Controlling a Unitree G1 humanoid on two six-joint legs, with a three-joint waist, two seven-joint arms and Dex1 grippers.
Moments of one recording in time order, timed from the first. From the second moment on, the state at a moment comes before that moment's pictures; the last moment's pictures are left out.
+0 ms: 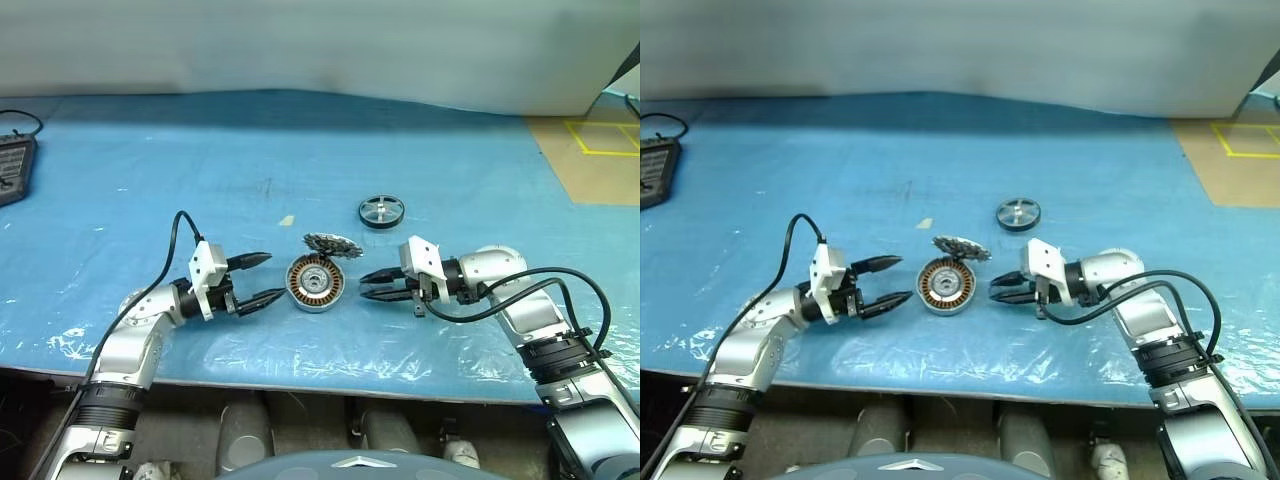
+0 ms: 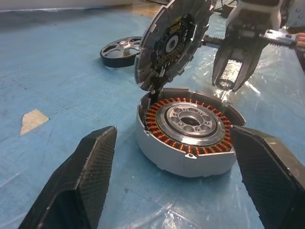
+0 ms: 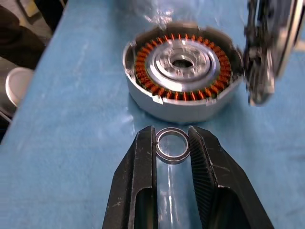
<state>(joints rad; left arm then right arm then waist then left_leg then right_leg) -0.14 0.45 0.01 0.06 -0.41 0.04 -1.13 -0.40 -0.63 0.21 0.03 0.19 0.15 1.33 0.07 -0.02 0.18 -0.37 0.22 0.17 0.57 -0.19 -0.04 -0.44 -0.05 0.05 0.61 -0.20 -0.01</state>
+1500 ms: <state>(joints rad) -0.12 0.46 -0.03 0.15 -0.39 -0.07 -1.19 -0.57 -0.38 0.33 0.28 0.14 0.14 1.23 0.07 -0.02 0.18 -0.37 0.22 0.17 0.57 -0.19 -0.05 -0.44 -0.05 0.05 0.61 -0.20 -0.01</state>
